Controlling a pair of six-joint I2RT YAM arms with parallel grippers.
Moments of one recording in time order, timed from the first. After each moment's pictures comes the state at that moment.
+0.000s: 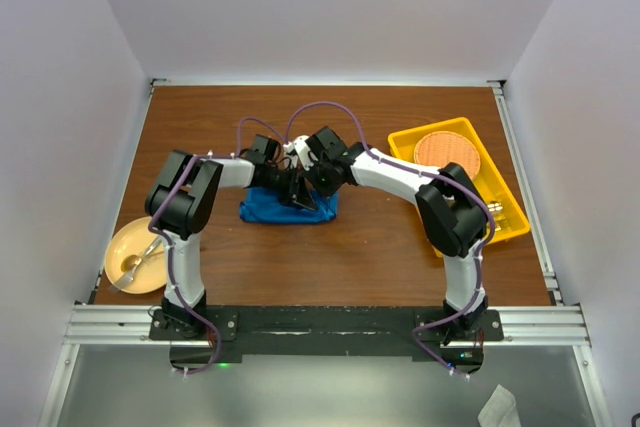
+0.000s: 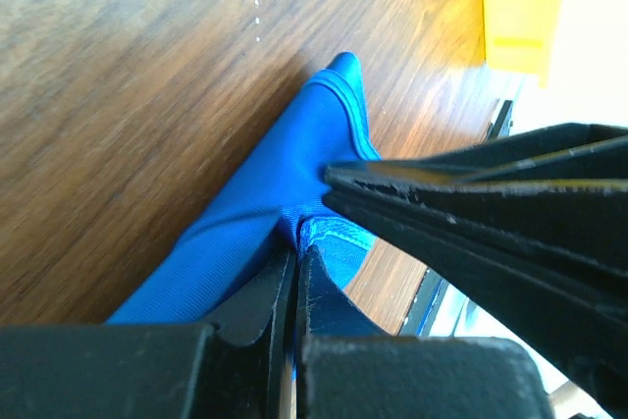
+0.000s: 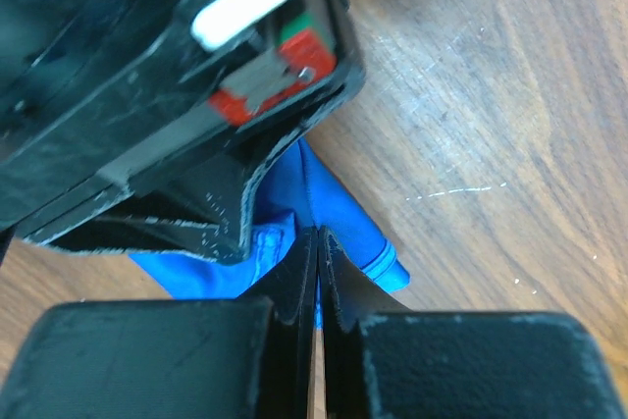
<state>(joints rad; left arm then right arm) -0.36 2.03 1.10 -0.11 0.91 -0.35 0.75 2.00 1.47 -0.50 -0.05 -0.12</state>
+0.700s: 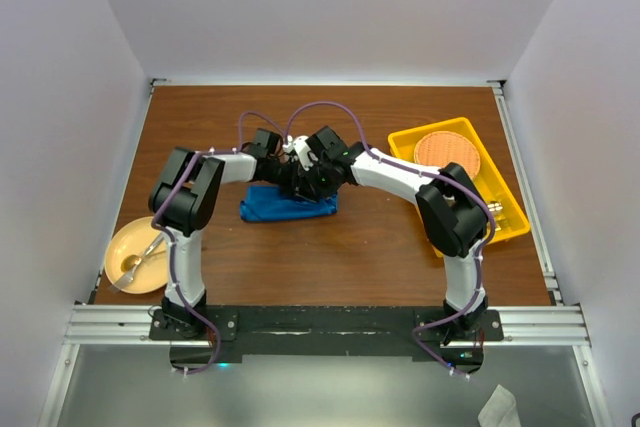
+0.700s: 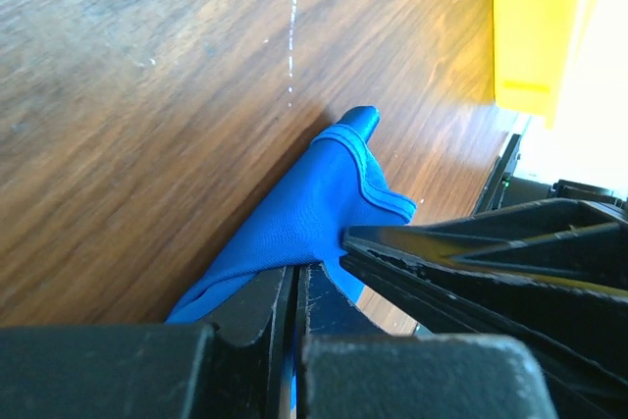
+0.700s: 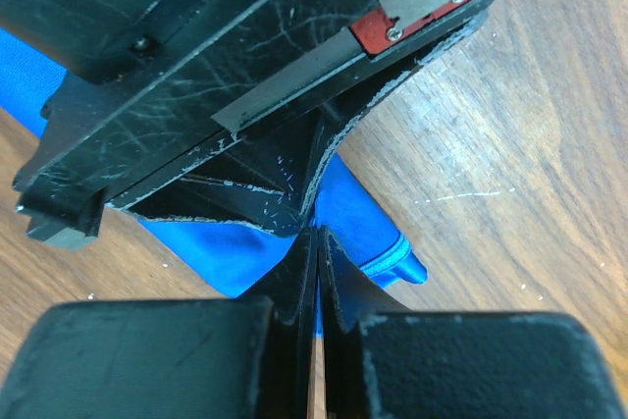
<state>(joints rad) -0.35 2.06 1.17 -0.13 0.86 -0.39 0.75 1.99 1.47 -0.50 -0.07 -0.13</state>
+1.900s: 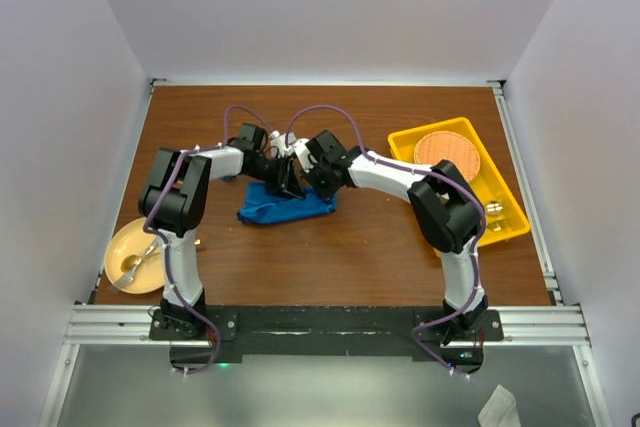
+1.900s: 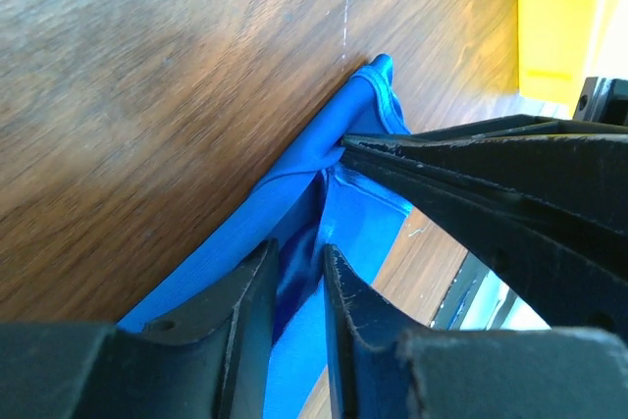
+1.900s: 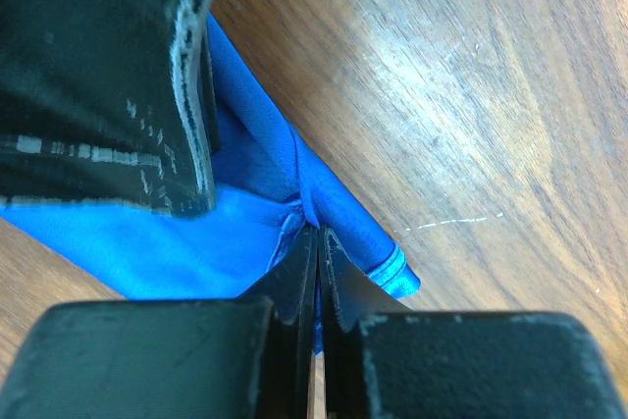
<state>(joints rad) -0.27 2.03 1.19 -0.28 0.86 -0.24 0.73 2.04 1.45 -0.42 -0.03 -0.14</state>
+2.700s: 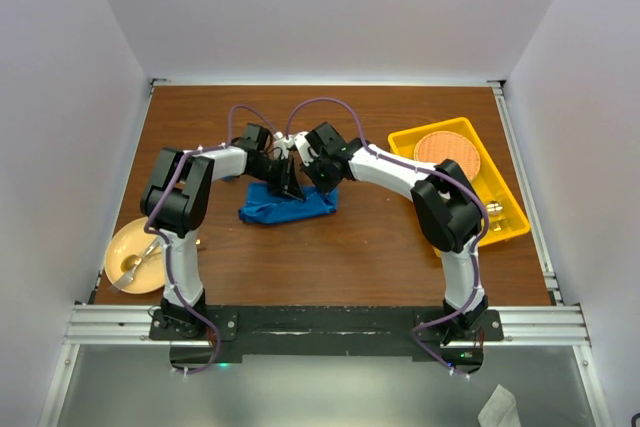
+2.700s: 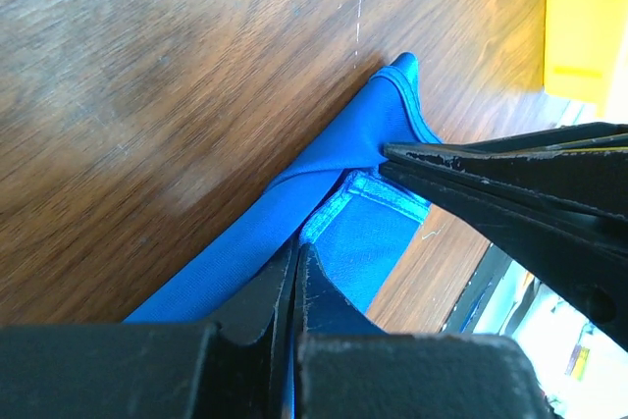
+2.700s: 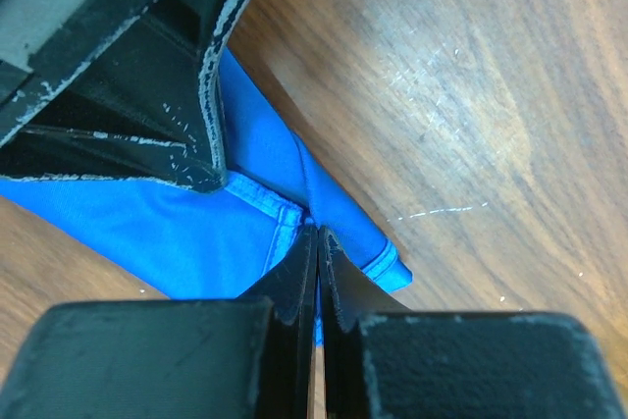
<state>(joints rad) -0.30 2.03 1.20 -0.31 0.81 -0.23 0.73 2.04 1.53 -0.51 -0.05 -0.11</state>
